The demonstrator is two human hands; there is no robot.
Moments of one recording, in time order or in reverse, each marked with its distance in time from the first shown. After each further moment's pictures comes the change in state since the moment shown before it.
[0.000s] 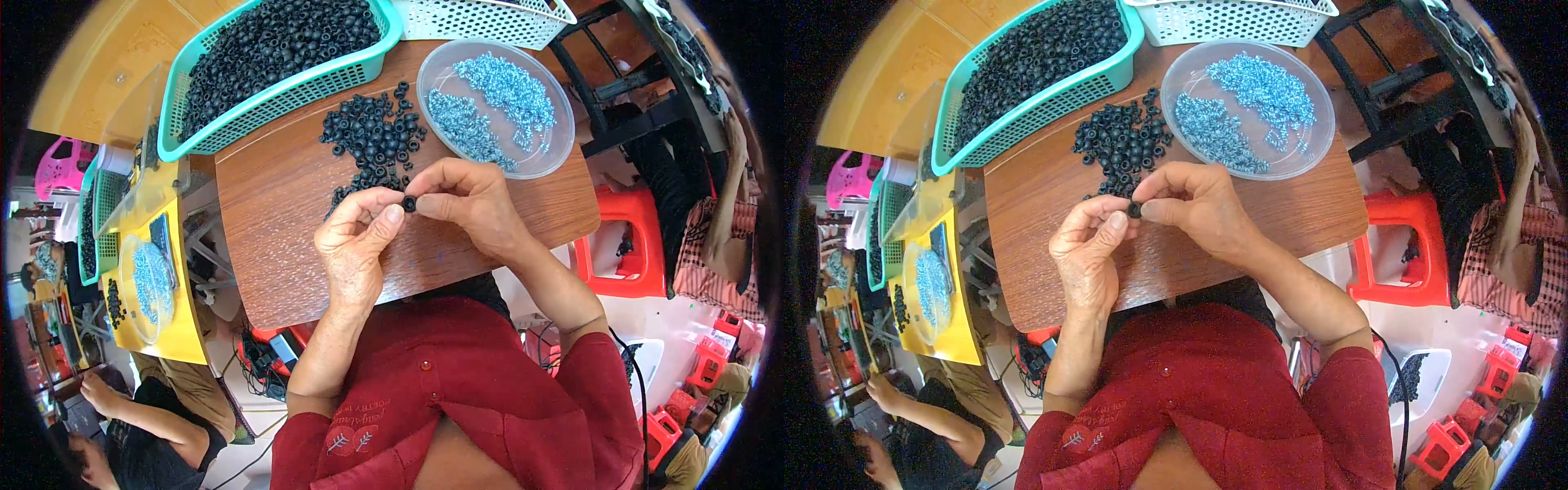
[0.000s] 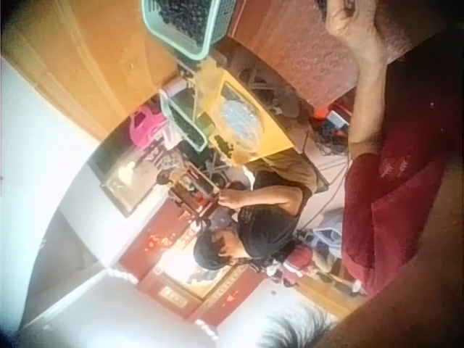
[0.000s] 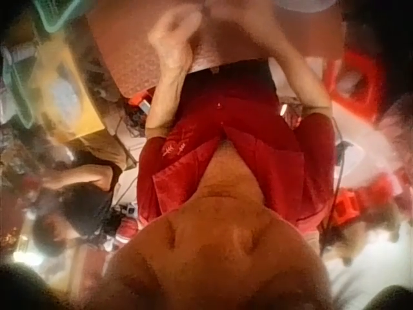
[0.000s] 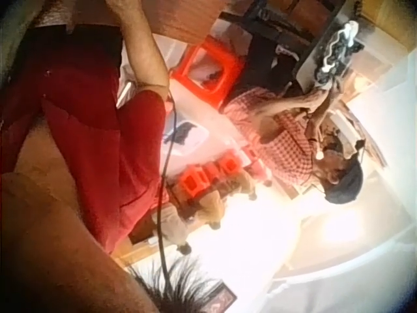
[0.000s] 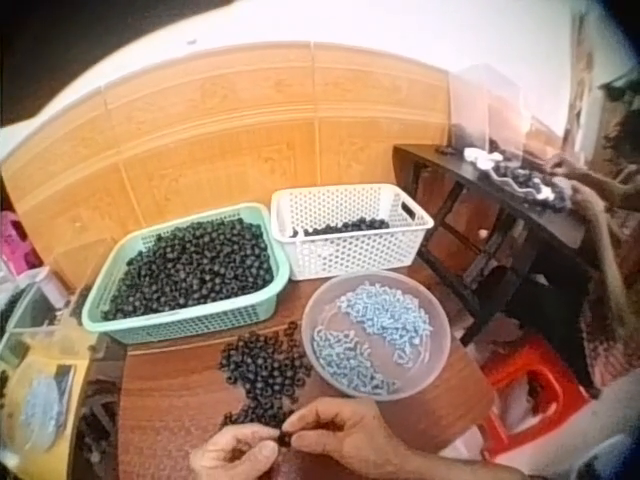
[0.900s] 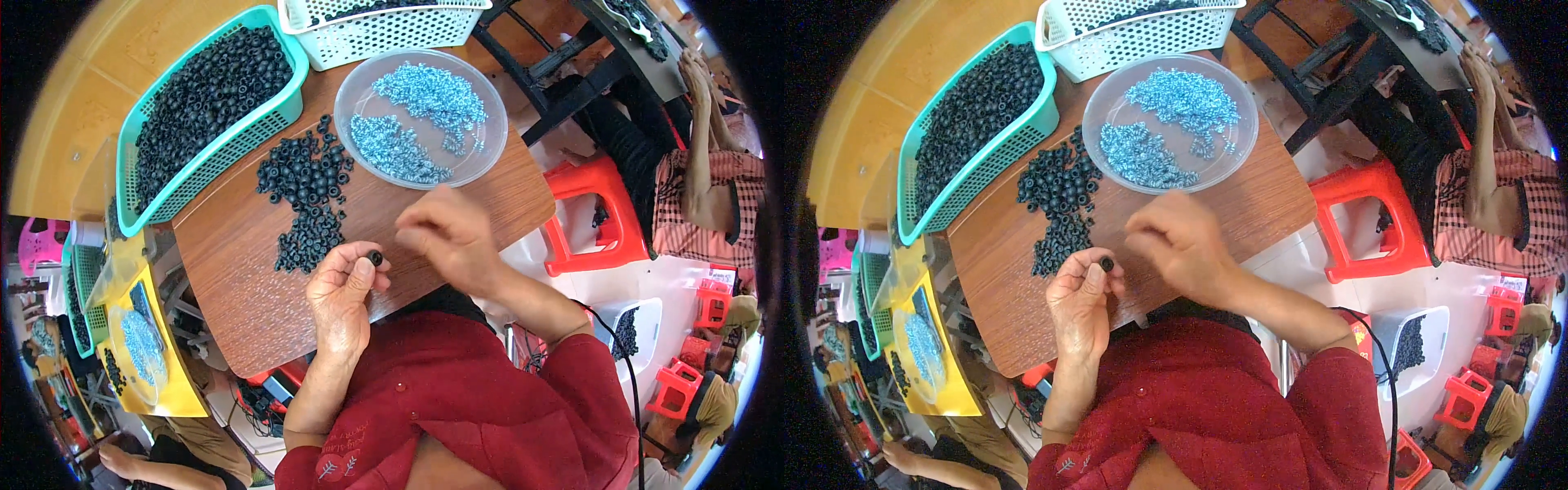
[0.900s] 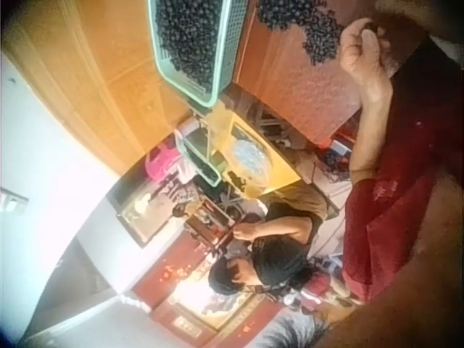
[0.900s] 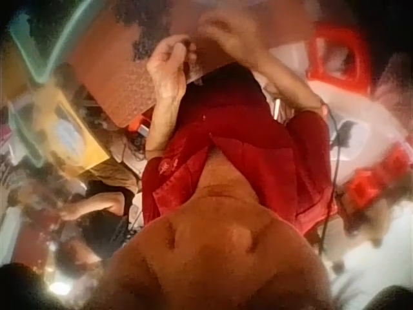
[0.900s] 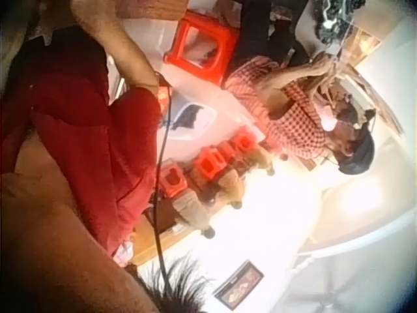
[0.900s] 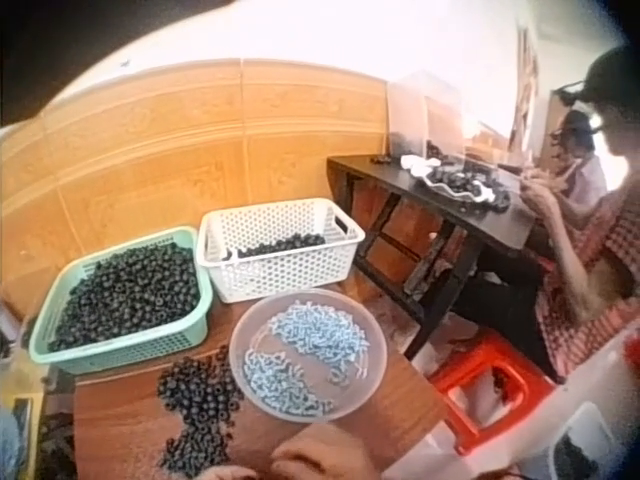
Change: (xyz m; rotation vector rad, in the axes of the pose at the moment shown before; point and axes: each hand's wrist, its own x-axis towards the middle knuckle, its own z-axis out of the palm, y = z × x) left_hand -0.018 -0.020 0.028 -0.095 -0.095 -0.272; right_hand -0.044 -0.001 -0.031 -0.456 0.282 -0.301
